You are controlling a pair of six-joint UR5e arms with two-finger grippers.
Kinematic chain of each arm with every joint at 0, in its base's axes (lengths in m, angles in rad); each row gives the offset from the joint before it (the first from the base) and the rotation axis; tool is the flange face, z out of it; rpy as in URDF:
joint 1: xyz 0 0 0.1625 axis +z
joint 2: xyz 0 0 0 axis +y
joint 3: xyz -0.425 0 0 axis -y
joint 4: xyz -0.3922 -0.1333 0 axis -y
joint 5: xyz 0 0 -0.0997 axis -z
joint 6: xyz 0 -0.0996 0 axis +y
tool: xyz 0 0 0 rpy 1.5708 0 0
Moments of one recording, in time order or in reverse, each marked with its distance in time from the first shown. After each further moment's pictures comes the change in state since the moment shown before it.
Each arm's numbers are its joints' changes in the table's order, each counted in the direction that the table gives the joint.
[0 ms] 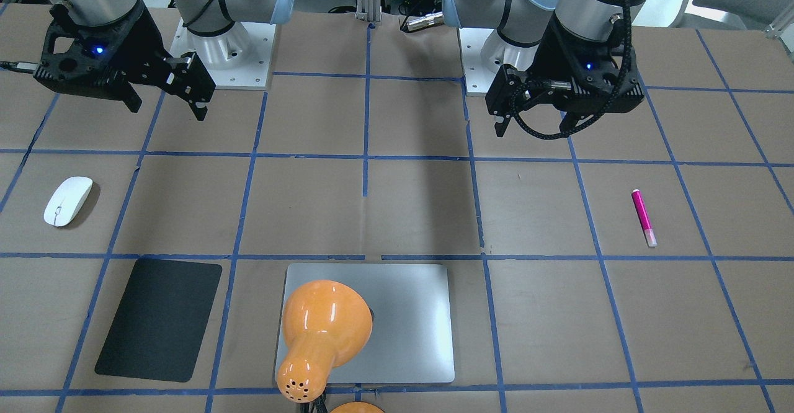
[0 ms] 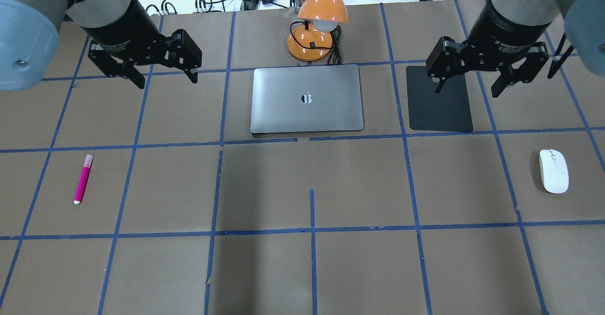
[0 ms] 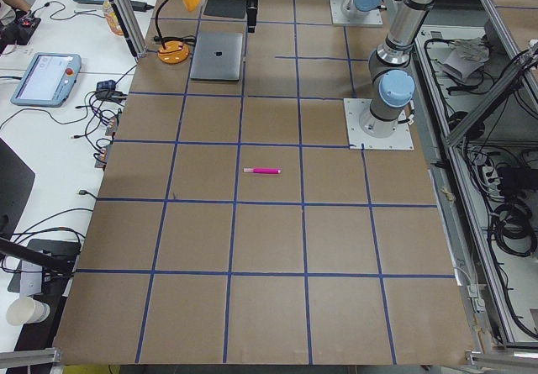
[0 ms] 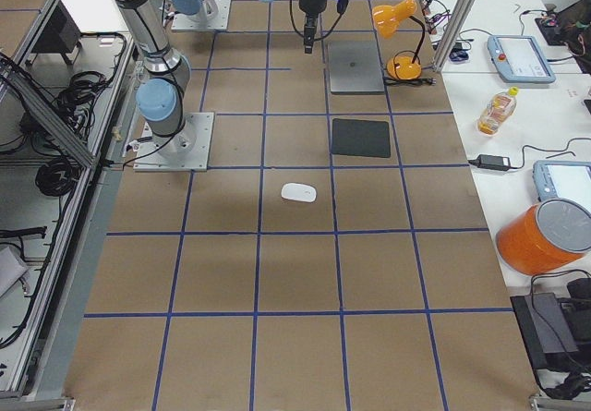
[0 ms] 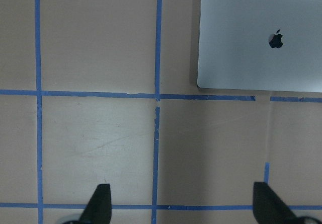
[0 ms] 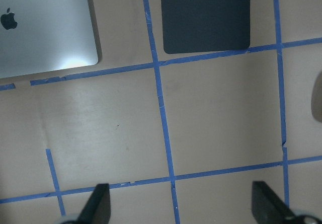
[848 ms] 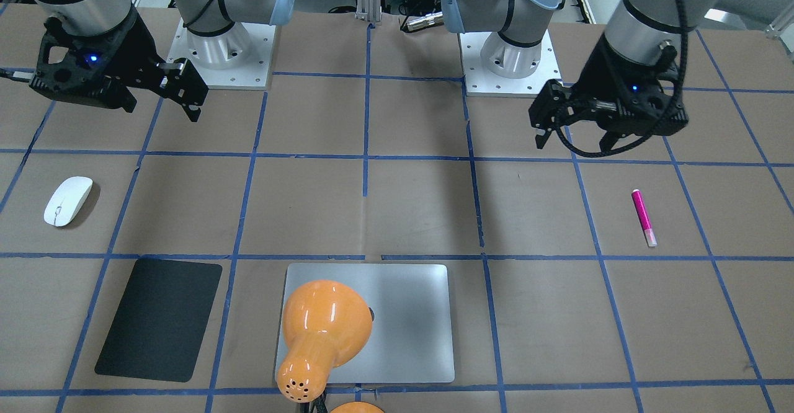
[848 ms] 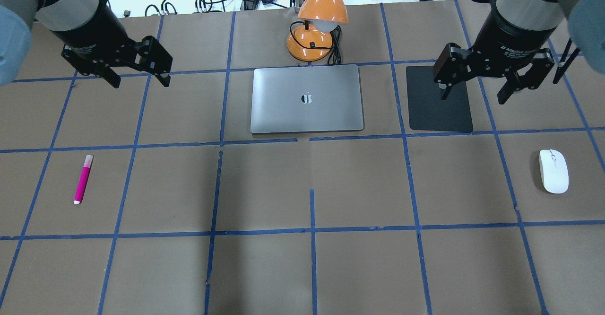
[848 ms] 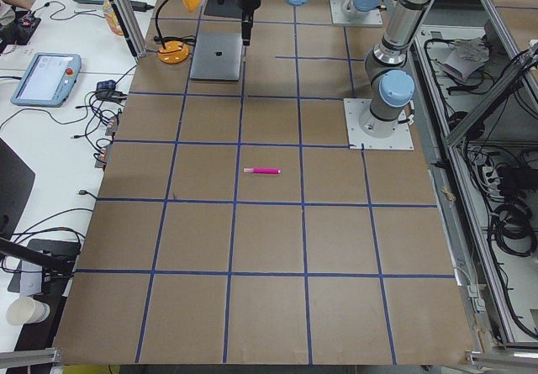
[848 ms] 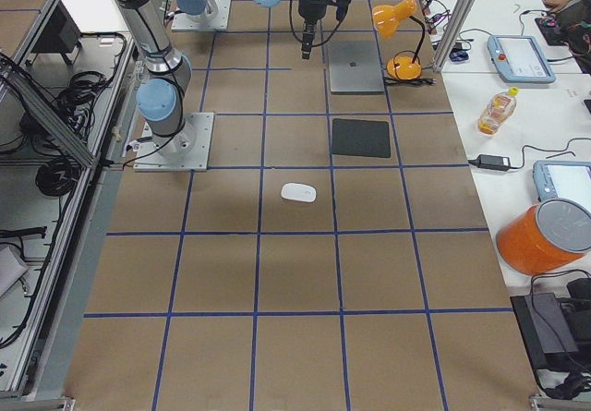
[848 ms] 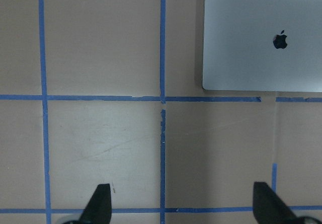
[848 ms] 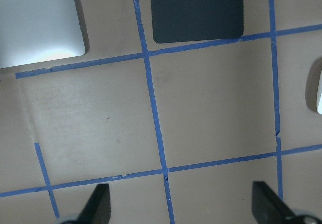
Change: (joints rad) left arm 0.160 0.003 -0.050 0.023 -0.002 -0.271; right arm -0.043 -0.008 0.013 0.041 -0.012 0.012
